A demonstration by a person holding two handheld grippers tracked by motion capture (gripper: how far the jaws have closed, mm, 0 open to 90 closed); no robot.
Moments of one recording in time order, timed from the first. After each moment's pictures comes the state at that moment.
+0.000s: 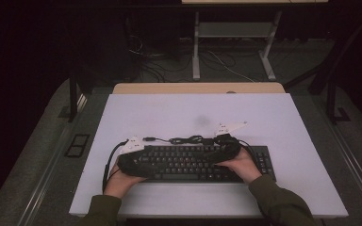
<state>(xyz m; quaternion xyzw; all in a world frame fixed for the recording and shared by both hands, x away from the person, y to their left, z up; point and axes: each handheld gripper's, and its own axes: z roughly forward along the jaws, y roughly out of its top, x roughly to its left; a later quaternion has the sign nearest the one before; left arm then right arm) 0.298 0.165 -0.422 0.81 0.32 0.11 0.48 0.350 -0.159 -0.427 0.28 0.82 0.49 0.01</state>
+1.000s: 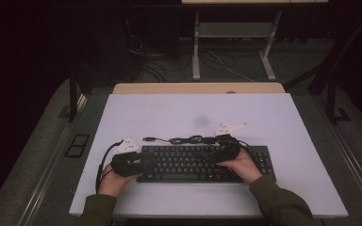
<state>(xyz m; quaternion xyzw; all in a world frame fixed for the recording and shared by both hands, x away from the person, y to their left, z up) 0.299 0.184 -0.425 0.83 0.31 0.09 0.46 0.348 -0.158 -0.429 0.30 0.82 0.49 0.03</state>
